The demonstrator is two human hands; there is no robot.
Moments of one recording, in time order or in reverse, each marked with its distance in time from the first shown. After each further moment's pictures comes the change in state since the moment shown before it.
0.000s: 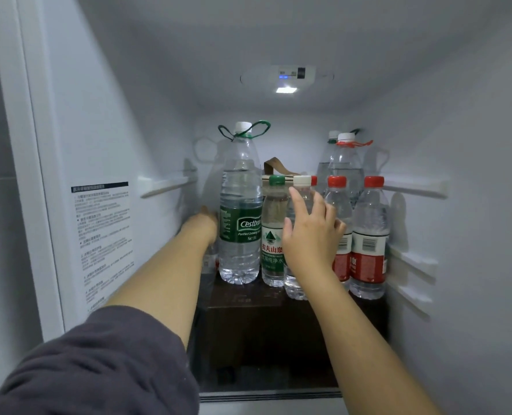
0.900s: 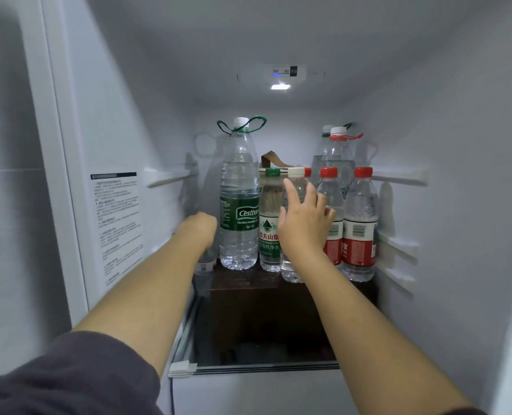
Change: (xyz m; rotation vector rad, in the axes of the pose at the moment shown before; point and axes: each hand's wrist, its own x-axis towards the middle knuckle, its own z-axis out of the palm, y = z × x) left_hand -0.068 -0.004 -0.010 0.348 -0.033 0.115; right_hand 0.000 0.000 0.000 -0.029 -0.012 -0.011
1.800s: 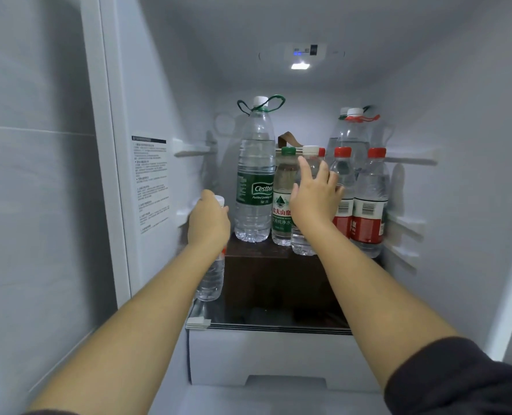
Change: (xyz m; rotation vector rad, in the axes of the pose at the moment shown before) left_hand -0.100 0.021 0.014 -0.914 0.538 -0.291; right_hand -0.001 -0.001 -0.001 -0.007 -0.008 -0.015
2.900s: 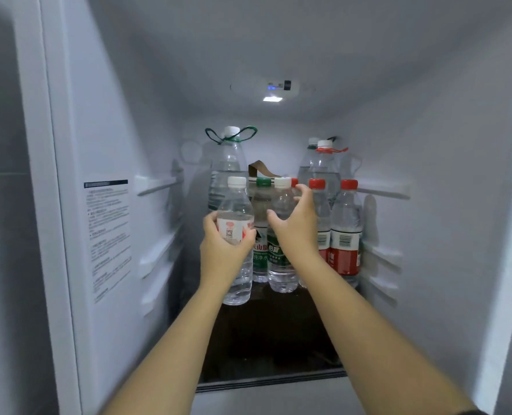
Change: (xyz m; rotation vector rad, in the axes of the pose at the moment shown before) left_hand 0.012 0.030 0.053 -0.650 -0.113 0.040; right_hand 0.009 0.002 -0.011 0.735 0.074 0.111
